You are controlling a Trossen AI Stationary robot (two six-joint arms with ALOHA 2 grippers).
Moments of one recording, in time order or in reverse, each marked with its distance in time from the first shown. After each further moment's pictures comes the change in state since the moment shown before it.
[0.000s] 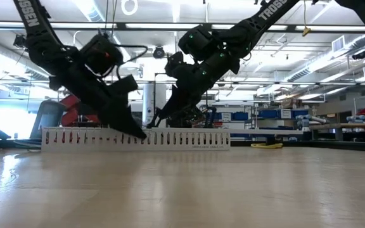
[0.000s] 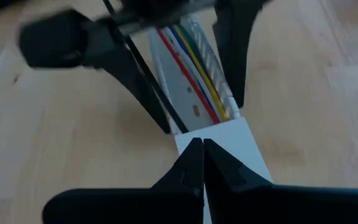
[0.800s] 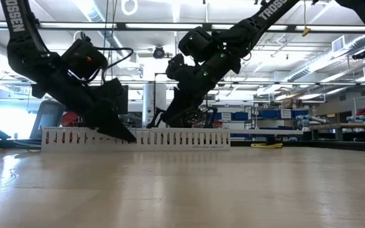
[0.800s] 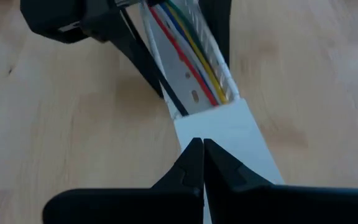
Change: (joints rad) left arm -0.001 -0.032 -0.149 0.182 0.000 -0.057; right arm -0.002 -0.001 0.001 -0.042 0.013 0.012
